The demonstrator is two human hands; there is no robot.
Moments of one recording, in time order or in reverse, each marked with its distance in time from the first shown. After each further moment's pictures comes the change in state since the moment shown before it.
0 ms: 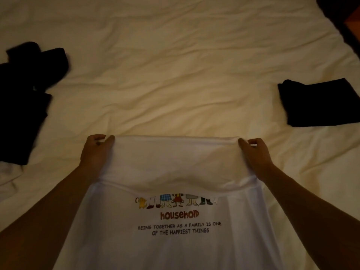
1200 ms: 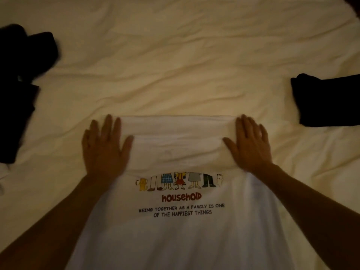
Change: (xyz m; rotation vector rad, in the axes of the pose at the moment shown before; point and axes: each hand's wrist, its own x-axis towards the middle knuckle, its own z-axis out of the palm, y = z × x) left_hand -0.008 -0.016 0.031 0.939 0.070 0.618; right_hand 0.024 0.000 0.026 -1.113 0.027 -0.663
